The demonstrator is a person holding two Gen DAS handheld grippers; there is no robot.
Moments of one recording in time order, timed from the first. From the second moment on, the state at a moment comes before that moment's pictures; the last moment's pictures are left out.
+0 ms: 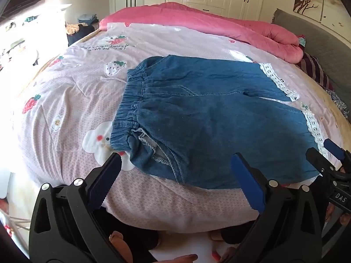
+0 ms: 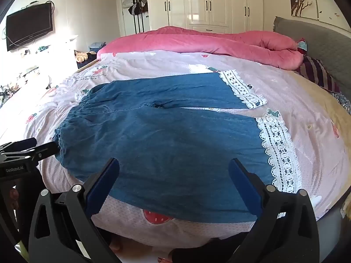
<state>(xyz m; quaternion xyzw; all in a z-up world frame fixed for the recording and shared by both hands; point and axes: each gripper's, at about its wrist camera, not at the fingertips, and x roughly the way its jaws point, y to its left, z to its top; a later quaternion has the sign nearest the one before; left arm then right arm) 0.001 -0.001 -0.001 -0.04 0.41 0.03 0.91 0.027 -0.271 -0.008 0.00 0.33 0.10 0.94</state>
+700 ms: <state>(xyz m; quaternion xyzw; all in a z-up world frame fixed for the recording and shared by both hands) -0.002 -0.005 0.006 -0.04 0.40 0.03 0.92 0.026 -0.269 -0.005 -0.02 0.33 0.10 0.94</state>
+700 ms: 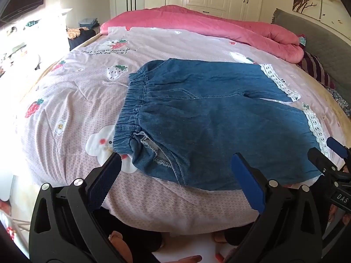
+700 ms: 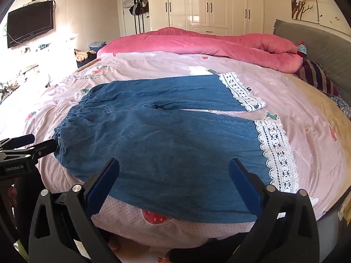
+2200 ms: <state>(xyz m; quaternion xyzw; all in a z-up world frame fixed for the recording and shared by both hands) -0.002 -0.006 0.007 -0.03 0.40 0.03 0.92 0.027 -0.268 -0.003 -0.01 0.33 0.10 0.94</state>
